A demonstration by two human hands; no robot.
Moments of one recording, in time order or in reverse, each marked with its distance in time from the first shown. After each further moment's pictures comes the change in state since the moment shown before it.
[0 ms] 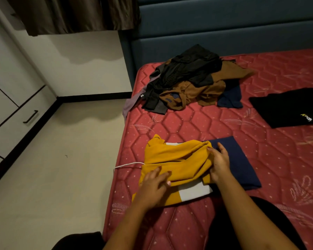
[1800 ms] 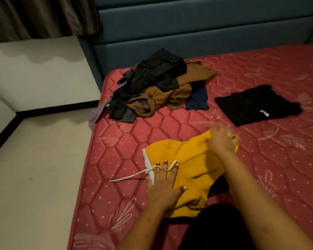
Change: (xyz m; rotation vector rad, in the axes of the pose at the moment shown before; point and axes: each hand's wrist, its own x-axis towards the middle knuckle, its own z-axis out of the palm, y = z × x) left_hand 0.071 0.105 0.063 0.320 -0.062 0.071; right_hand 0.059 -0.111 -0.056 -1.604 0.216 -0.423
